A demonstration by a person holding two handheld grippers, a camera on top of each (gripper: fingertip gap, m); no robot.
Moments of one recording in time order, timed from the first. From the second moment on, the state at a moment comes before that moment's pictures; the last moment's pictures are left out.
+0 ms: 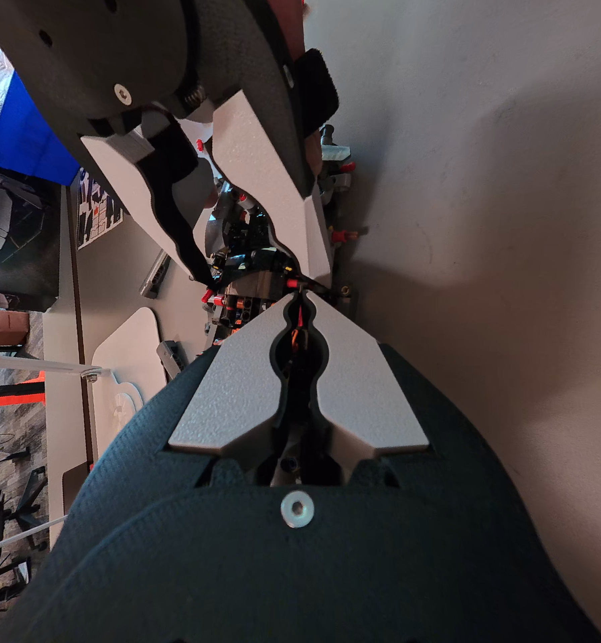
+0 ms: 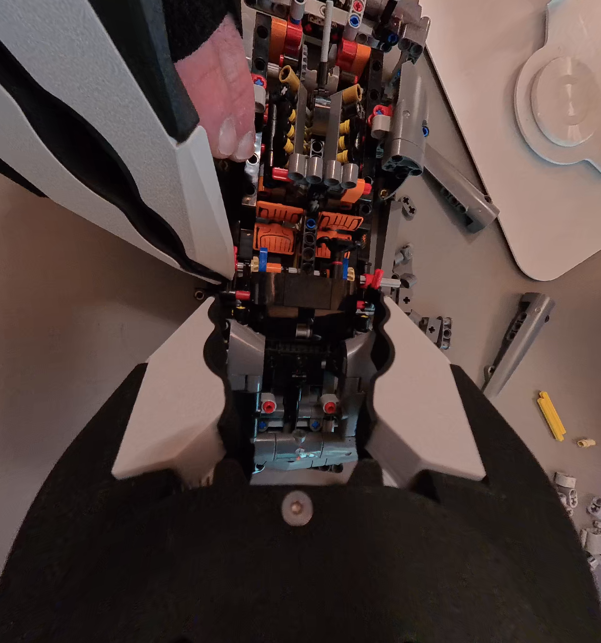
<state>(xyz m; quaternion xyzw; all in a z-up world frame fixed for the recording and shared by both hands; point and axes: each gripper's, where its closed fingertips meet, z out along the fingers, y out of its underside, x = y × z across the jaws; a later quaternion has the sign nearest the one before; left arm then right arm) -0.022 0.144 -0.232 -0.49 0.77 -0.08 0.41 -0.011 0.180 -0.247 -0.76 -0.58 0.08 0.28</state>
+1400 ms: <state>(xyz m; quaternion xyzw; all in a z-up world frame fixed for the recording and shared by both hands) -0.023 0.147 -0.231 -0.49 0.76 -0.08 0.41 -0.011 0.177 -0.239 -0.76 -0.58 0.12 0.26</state>
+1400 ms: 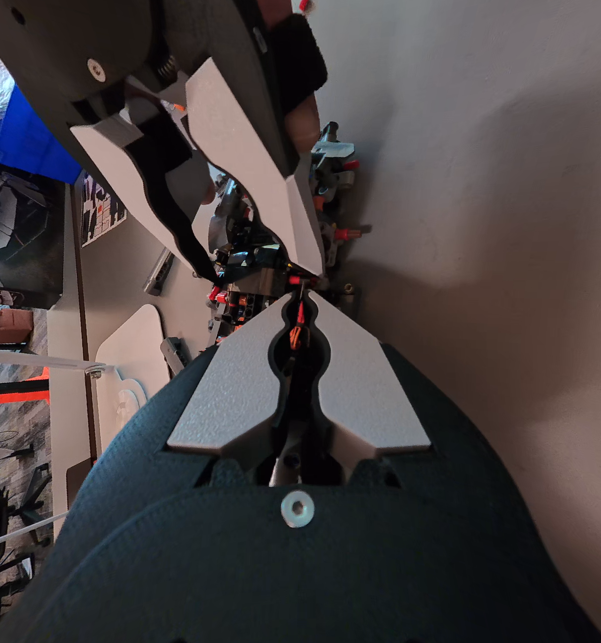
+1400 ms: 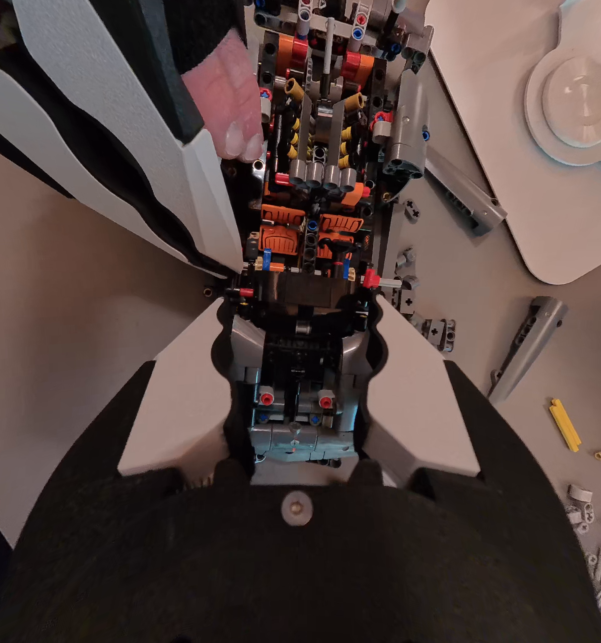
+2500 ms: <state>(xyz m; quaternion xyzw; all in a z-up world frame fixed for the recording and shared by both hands) -0.021 0.154 -0.231 -0.47 0.77 -0.02 0.43 -0.012 0.182 -0.243 -0.76 -0.58 0.14 0.26</state>
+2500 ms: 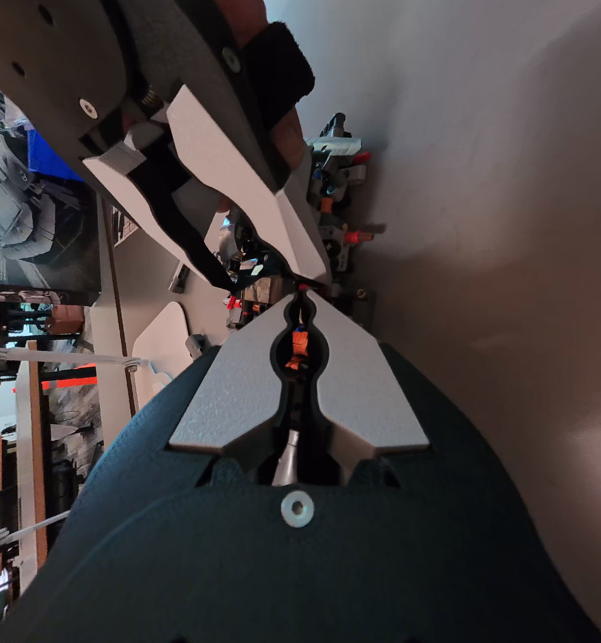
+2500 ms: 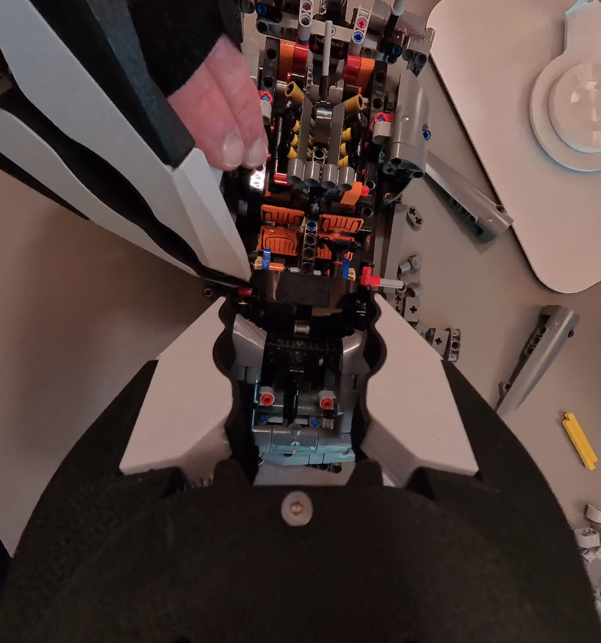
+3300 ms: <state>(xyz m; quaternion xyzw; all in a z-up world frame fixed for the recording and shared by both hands) -0.028 0.149 -0.232 -0.46 0.78 0.01 0.44 -0.009 0.185 -0.246 -0.76 -0.58 0.14 0.27</state>
